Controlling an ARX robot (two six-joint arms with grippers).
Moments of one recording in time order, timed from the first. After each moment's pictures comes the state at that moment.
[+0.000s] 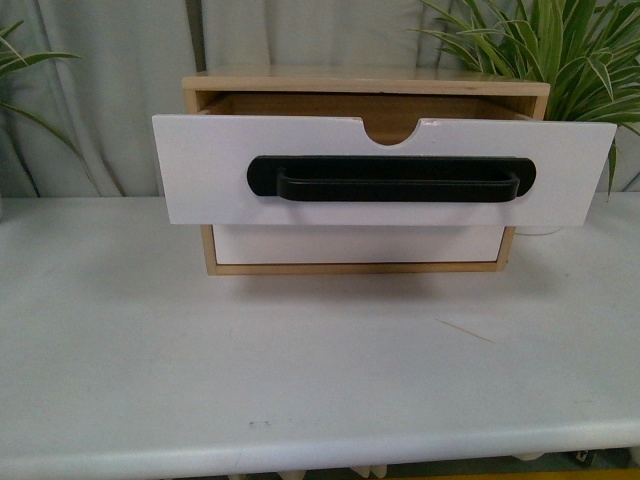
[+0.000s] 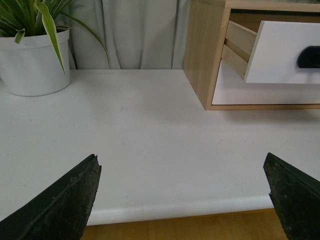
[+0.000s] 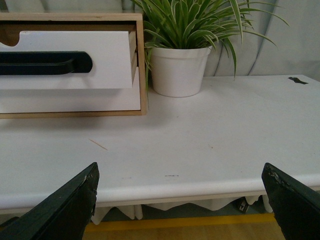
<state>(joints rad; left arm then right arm) 0.00 0.00 0.01 0.00 0.00 -0.01 0.00 0.00 0.01 0.00 0.00 -0.01</state>
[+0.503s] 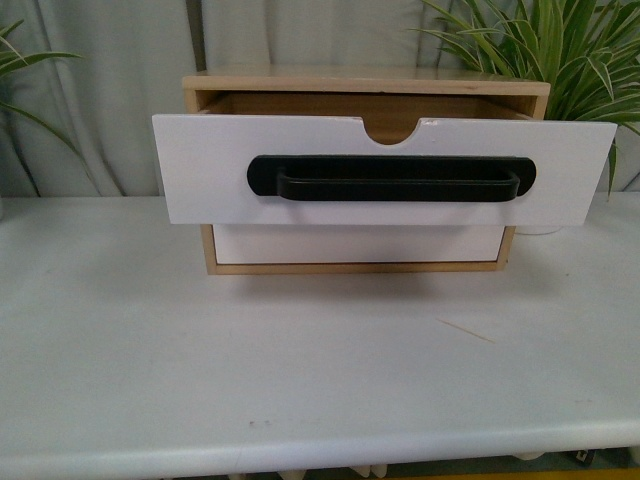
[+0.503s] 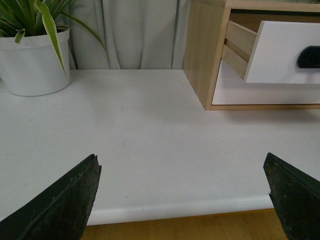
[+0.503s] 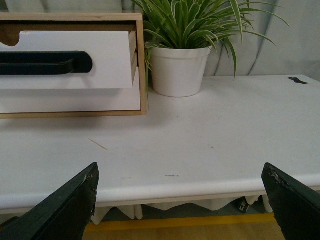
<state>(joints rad) 0.00 0.00 0.01 0.00 0.00 -0.01 0.00 0.00 0.01 0.00 0.00 -0.01</state>
